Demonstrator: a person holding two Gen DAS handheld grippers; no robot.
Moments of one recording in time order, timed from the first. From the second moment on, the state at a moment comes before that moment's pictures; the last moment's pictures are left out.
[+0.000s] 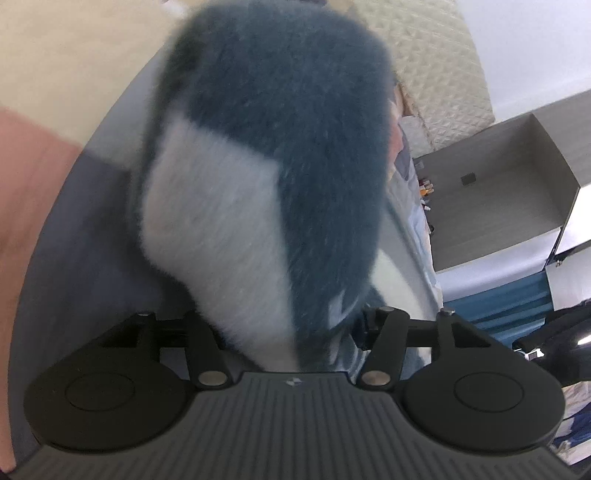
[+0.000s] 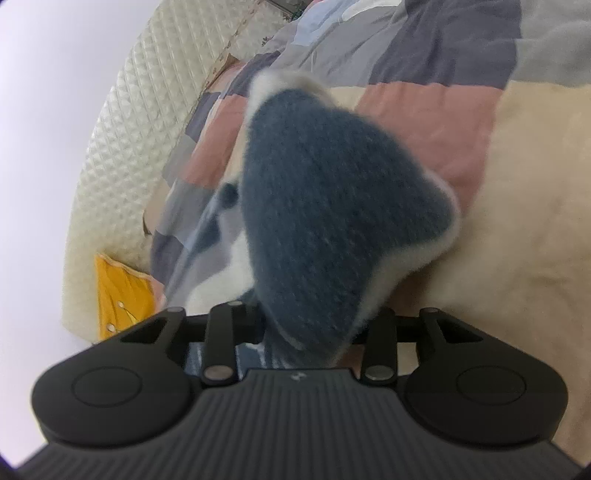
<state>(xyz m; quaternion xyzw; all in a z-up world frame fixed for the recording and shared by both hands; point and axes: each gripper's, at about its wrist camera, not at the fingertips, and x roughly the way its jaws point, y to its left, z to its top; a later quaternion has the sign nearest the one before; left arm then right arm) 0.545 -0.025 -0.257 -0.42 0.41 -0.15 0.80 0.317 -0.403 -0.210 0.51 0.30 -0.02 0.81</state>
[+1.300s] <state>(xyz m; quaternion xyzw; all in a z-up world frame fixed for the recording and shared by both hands) 0.313 -0.058 0.018 -0.09 0.30 -0.16 0.94 0.154 -0.321 0.051 0.23 0.27 0.00 0.93</state>
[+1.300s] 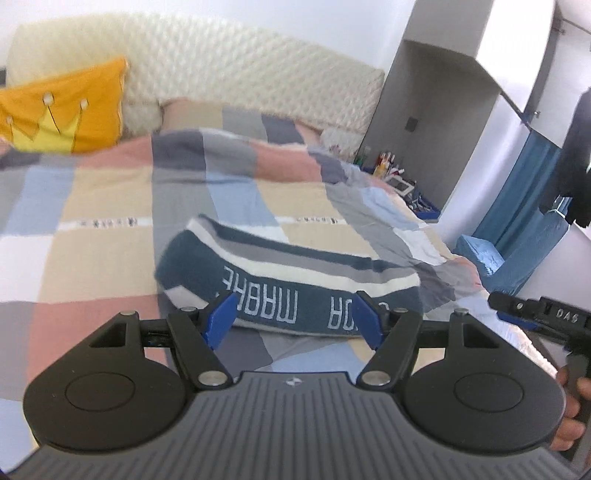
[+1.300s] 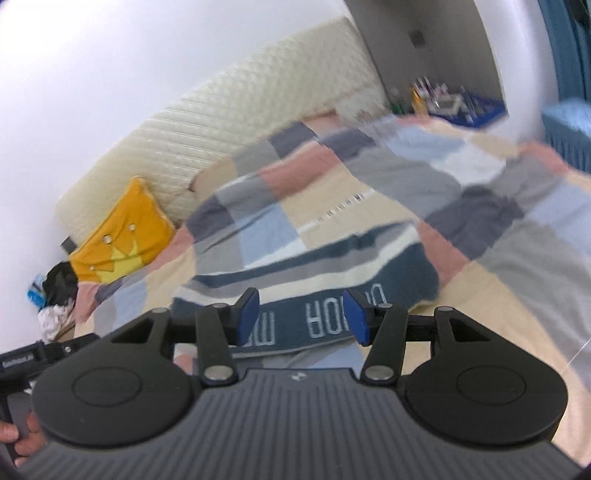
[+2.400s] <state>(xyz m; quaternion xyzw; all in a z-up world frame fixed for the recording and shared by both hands) 0.087 -0.054 0.007 -0.05 0.18 -0.17 0.97 -0.023 -0.230 0.048 0.12 0.19 0.04 0.97</state>
